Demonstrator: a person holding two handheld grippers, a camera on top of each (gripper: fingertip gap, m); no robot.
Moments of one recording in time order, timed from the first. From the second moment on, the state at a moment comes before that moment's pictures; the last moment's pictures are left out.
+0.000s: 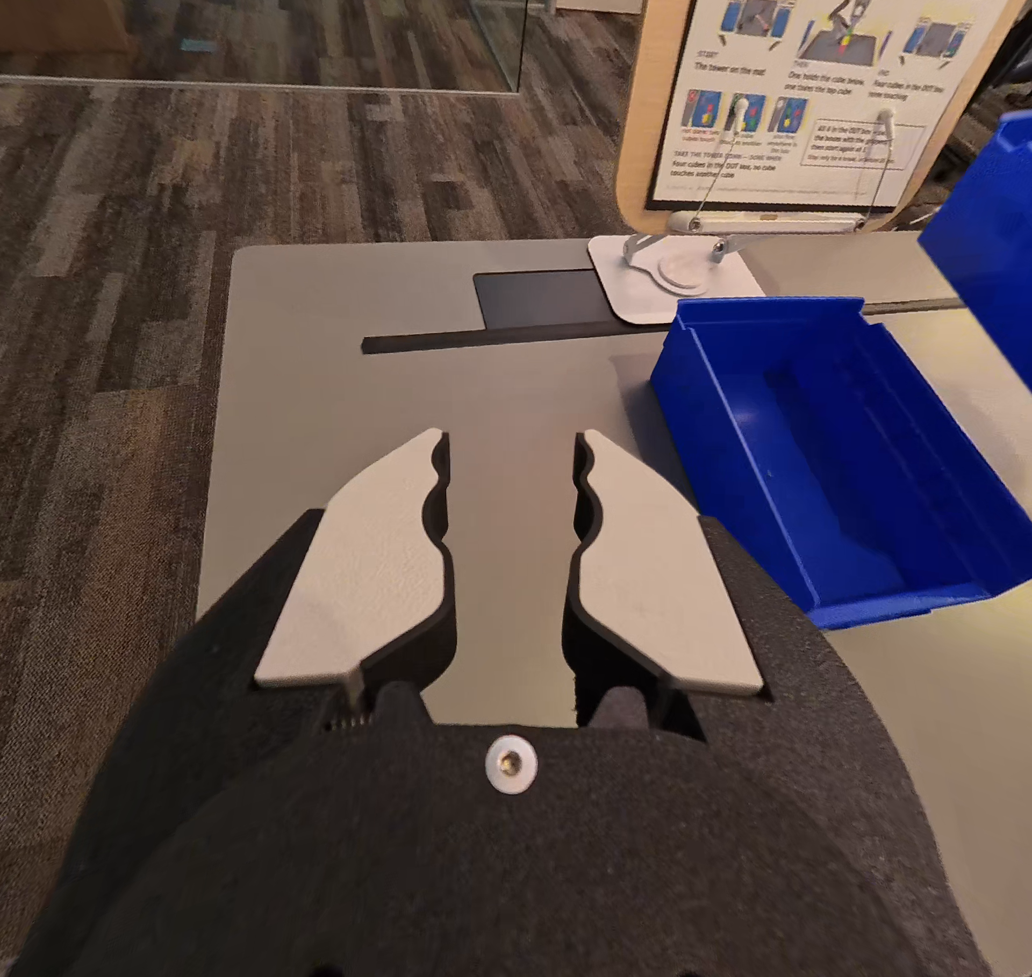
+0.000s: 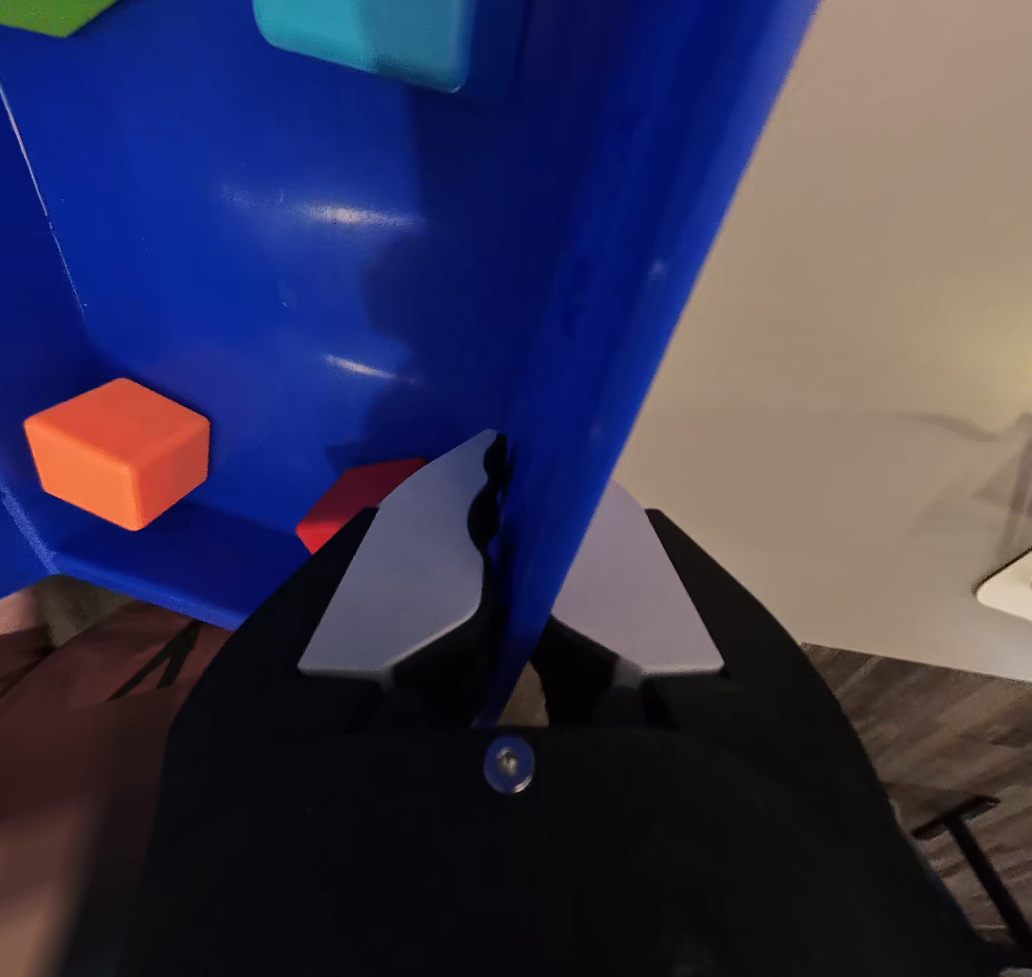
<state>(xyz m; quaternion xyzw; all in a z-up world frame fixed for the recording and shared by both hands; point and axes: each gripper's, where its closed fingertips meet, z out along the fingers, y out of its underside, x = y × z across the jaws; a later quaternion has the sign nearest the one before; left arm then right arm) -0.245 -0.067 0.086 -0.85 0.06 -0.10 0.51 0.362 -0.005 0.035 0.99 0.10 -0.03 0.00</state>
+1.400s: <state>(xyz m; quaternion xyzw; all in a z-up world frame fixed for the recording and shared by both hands) -0.324 -0.094 0.083 -0.85 -0.06 -0.07 0.52 -0.173 0.061 -0.010 0.83 0.48 -0.08 -0.28</state>
